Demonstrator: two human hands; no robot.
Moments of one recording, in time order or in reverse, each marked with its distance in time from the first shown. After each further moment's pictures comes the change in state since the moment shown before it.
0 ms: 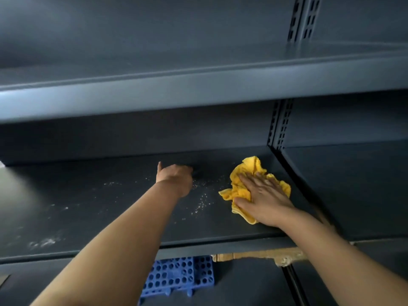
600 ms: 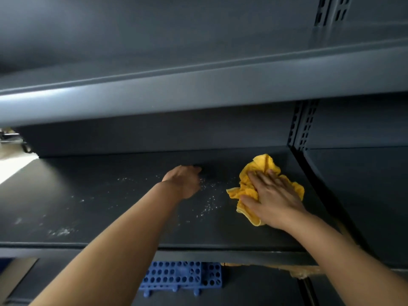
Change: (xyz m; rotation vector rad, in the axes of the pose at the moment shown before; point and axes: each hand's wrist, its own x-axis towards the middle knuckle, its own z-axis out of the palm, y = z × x) left_hand -0.013 0.000 -0.009 -0.254 -0.037 -0.067; right_hand 0.019 0.002 -0.005 0.005 -0.017 -0.032
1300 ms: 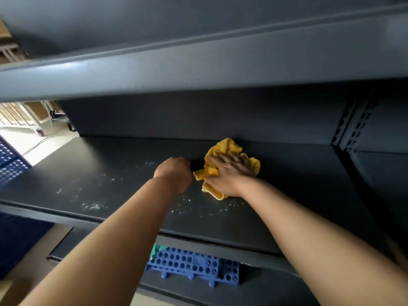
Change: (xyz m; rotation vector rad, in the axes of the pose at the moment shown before) left_hand -0.021 -0.057 -0.004 0.079 0.119 -0.281; right_hand 0.085 -0.118 0.013 0.011 -0.109 -0.312
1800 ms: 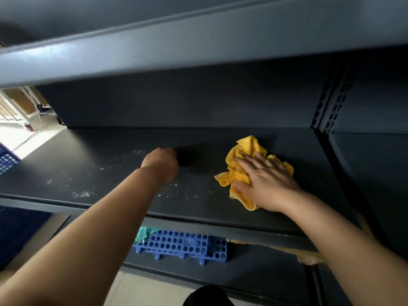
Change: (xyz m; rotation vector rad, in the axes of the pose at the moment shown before) left_hand -0.013 0.006 0.002 0.005 -0.007 0.025; right_hand -0.100 0.072 0.001 -0.034 0.004 0.038
